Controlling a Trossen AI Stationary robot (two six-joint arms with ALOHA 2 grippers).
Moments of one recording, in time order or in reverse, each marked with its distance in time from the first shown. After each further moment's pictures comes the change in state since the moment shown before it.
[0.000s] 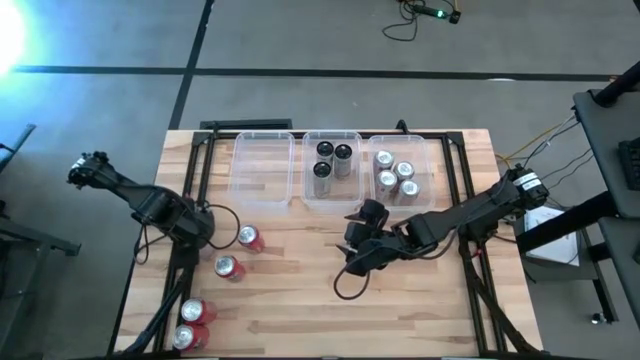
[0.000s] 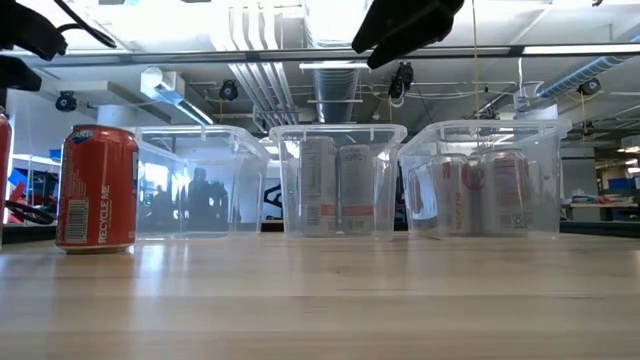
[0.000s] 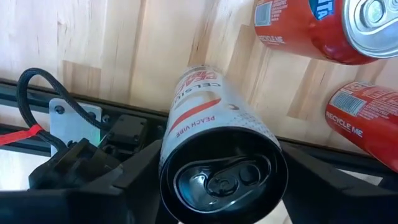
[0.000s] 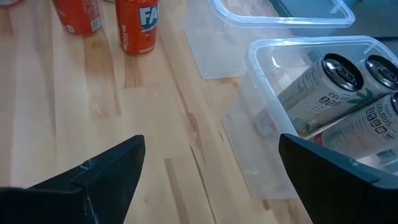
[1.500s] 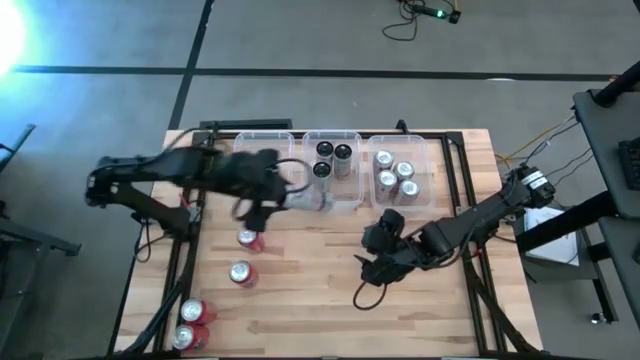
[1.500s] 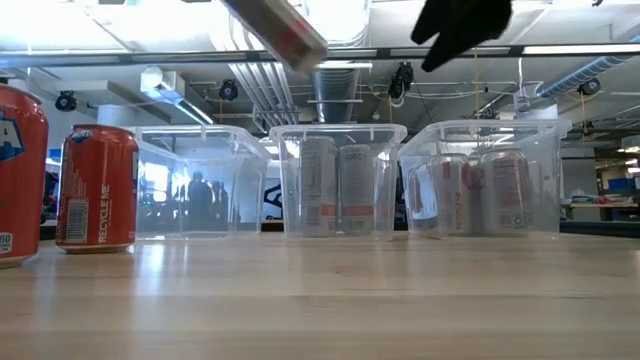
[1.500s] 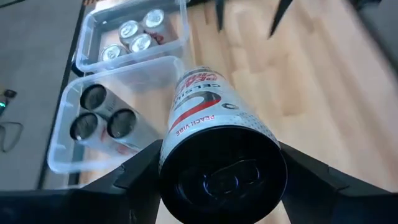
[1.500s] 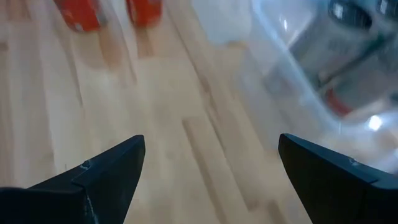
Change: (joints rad) left arm 0.331 0.341 0.667 0.463 -0.305 0.862; right arm 0.079 -0.059 0.001 -0.200 -0.037 0.244
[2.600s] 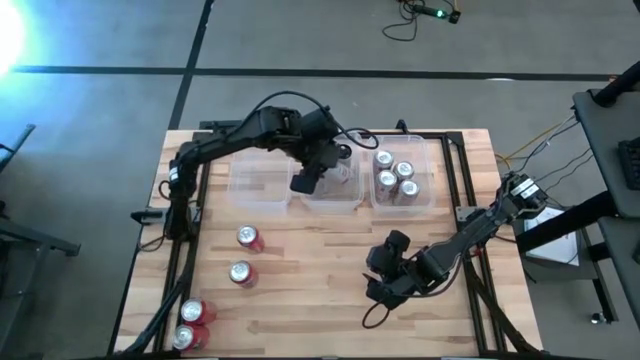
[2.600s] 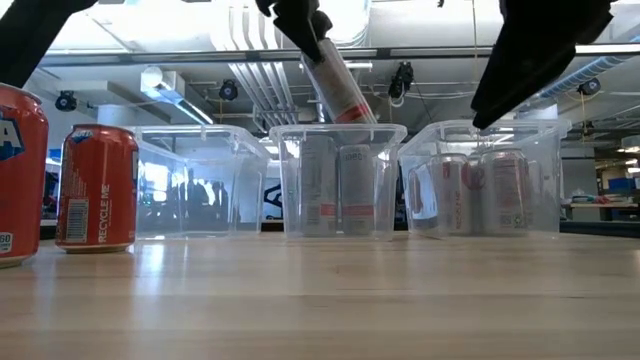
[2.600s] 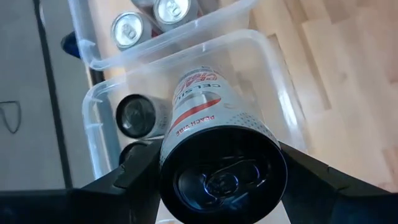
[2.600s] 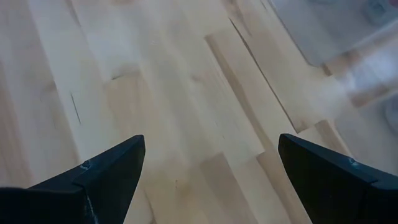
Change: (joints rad) left arm 0.396 0.762 0.752 -0.295 0.196 0.462; right arm 0.141 0.105 -0.109 -0.029 -0.042 0.331
